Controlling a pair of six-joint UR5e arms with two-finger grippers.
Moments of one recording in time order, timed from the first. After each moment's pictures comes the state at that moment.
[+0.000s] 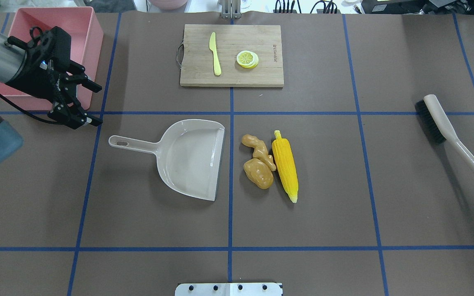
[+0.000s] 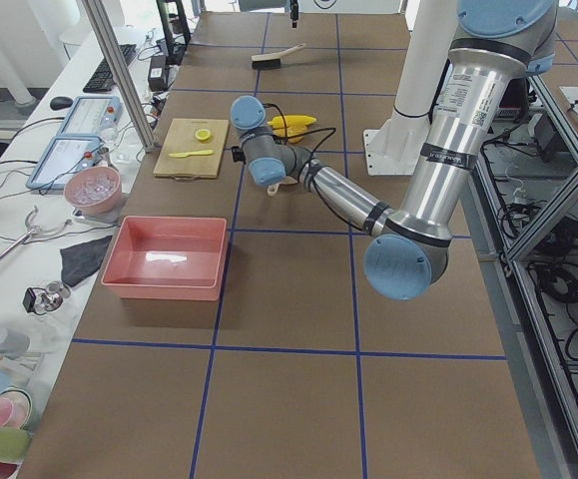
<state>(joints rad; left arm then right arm) -0.97 -1.88 -1.78 -2.18 -2.47 0.15 1.27 -1.78 1.92 -1.38 2.30 0.32</state>
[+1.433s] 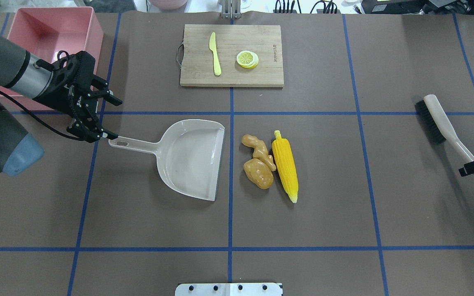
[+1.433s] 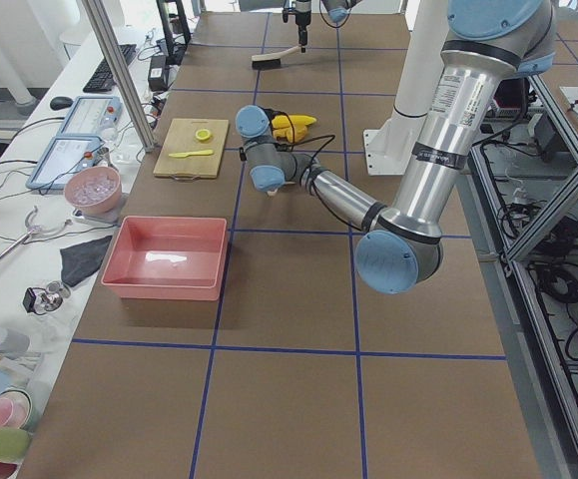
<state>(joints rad) -0.91 -1.90 -1.68 -2.28 -2.46 0.26 1.05 -1.84 1.76 -0.98 2.25 0.56</state>
